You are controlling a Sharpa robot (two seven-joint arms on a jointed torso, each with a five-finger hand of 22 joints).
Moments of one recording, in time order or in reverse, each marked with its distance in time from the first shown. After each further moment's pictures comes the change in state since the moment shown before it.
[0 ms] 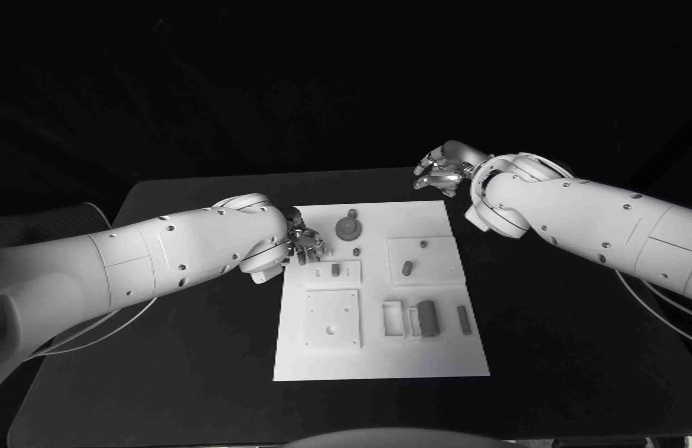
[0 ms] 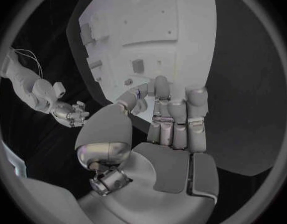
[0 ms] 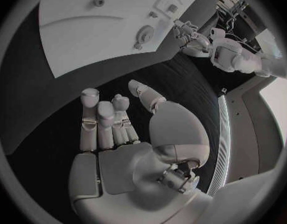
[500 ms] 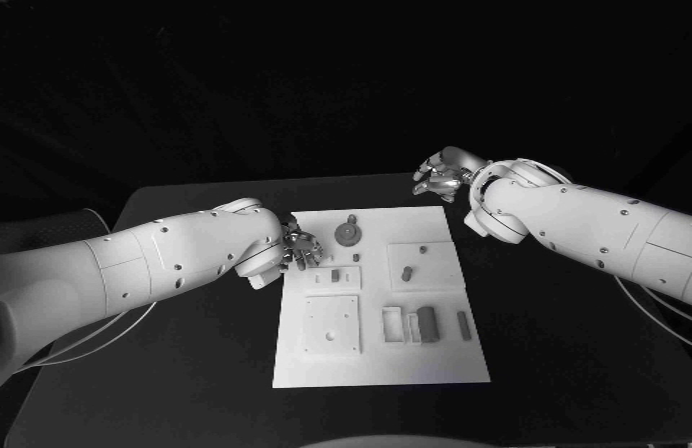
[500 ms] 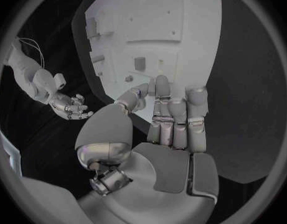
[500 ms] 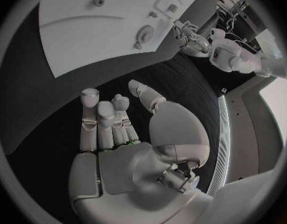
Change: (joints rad) left arm 0.000 -0.007 0.000 -0.018 0.087 -0.007 0.016; left_hand 0.012 0.001 0.003 0.003 -0.044 0.008 0.011 -0.008 -0.022 0.007 0.007 -0.050 -0.008 -0.003 -0.003 -0.023 -0.002 0.000 -0.004 0.003 -0.019 0.000; right arm 0.000 0.001 0.000 -0.001 -0.001 0.000 0.000; right_hand 0.000 0.000 0.000 0.000 0.000 0.000 0.000 0.000 0.000 0.000 0.000 0.000 0.000 0.000 0.000 0.000 0.000 0.000 0.000 0.000 0.000 0.000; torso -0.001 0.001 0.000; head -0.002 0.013
